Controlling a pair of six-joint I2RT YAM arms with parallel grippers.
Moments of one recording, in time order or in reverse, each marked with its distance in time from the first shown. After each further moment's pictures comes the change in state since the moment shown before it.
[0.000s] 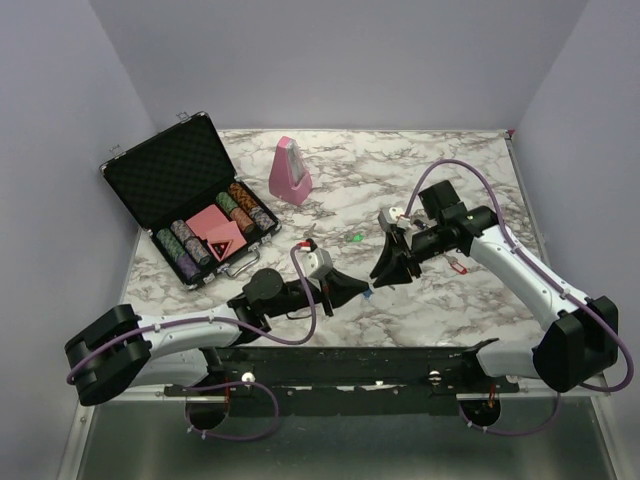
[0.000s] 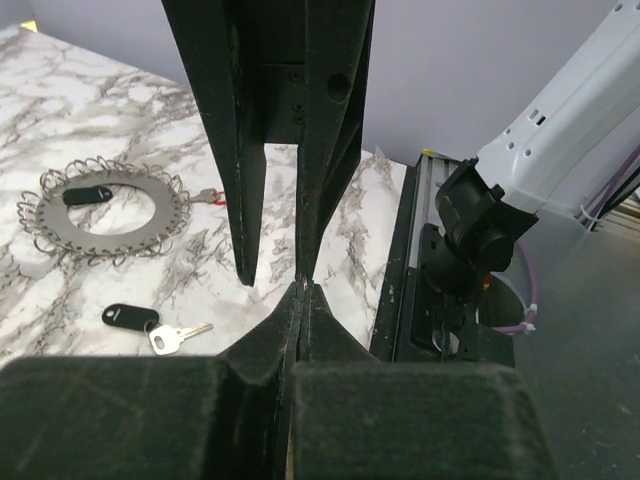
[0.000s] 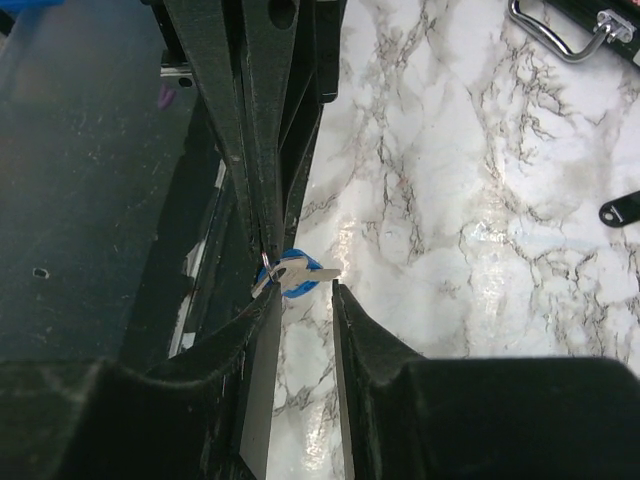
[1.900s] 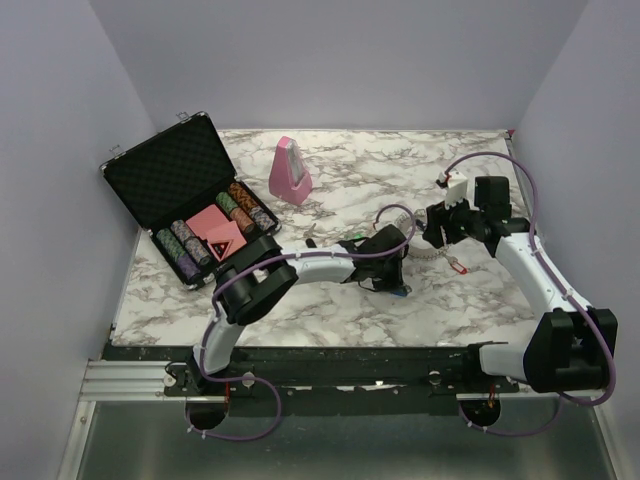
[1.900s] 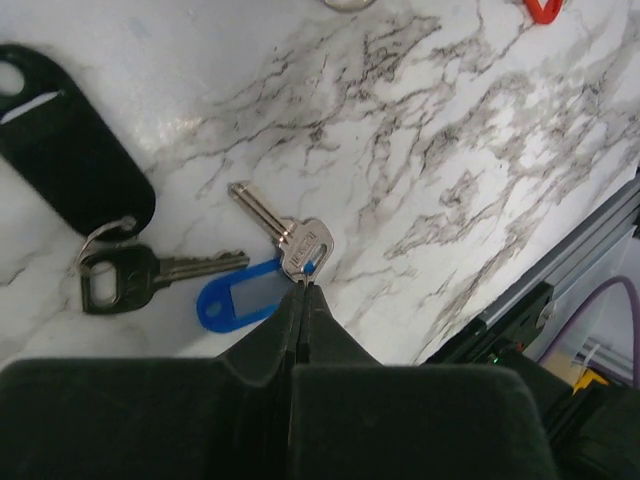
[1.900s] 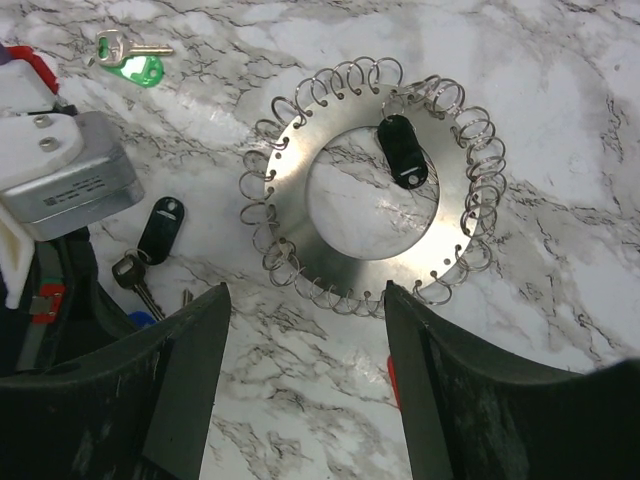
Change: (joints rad) left arm 0.011 0.944 1.019 -1.073 -0.091 -0.727; right arm -0.382 -0.035 -0.158 0.463 0.816 0.589
